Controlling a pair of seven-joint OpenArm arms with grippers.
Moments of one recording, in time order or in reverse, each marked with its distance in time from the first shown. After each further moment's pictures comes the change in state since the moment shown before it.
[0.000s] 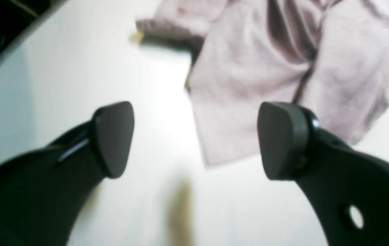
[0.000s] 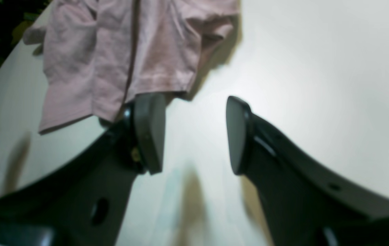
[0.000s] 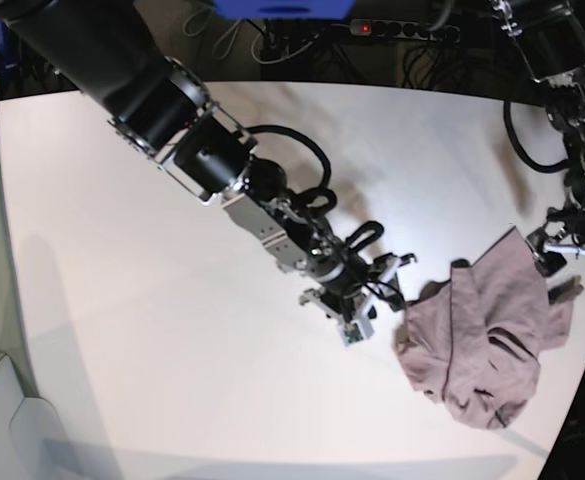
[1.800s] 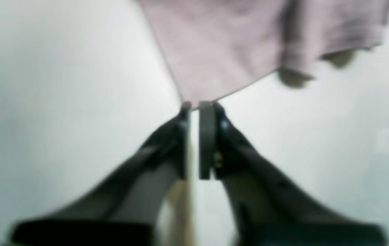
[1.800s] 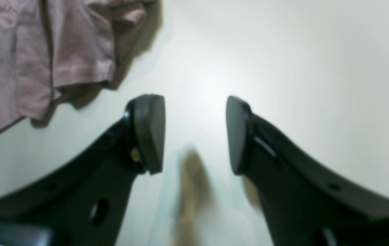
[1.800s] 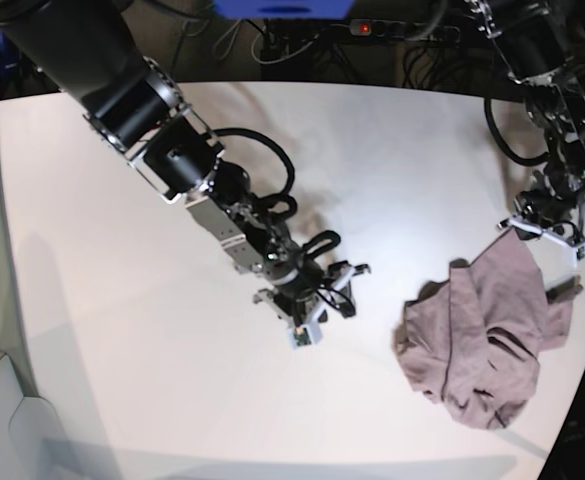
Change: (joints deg) left arm -0.7 5.2 -3.7 -0.1 6.3 -14.6 8.9; right arm -0.9 4.9 4.3 0.1 0.2 0.0 0.0
